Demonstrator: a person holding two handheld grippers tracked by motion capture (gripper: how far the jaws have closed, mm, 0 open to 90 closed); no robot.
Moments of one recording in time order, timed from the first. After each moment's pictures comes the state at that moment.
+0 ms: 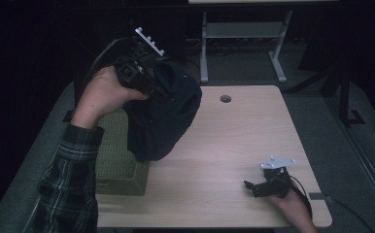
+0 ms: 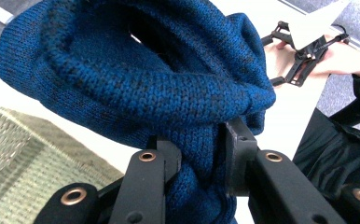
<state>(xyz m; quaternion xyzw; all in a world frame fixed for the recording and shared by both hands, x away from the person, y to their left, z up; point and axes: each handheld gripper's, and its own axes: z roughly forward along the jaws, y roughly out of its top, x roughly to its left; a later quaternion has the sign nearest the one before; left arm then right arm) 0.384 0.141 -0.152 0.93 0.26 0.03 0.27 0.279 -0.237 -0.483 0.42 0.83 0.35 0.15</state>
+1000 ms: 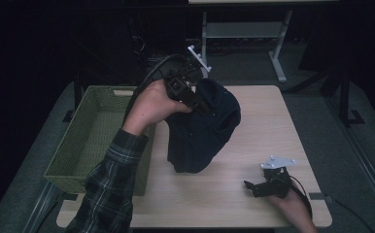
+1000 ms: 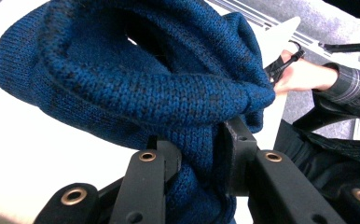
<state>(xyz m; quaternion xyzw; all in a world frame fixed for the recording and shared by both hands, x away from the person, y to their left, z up) 0.389 0.053 -0.197 0.94 0.20 -0.03 0.29 0.278 -0.237 -0.483 0.42 0.83 0.35 0.15</state>
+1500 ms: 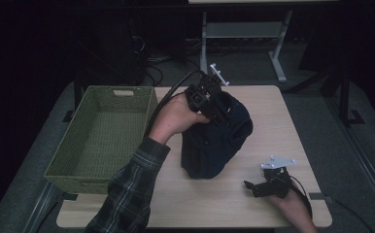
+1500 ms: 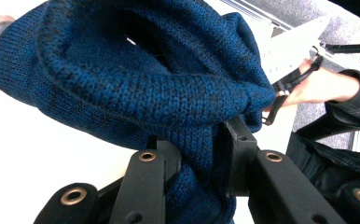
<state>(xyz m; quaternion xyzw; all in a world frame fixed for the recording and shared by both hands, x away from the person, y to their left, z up) 0.399 0.011 -0.247 0.93 0.22 -0.04 0.28 0.279 -0.237 -0.483 0.42 0.83 0.35 0.15</state>
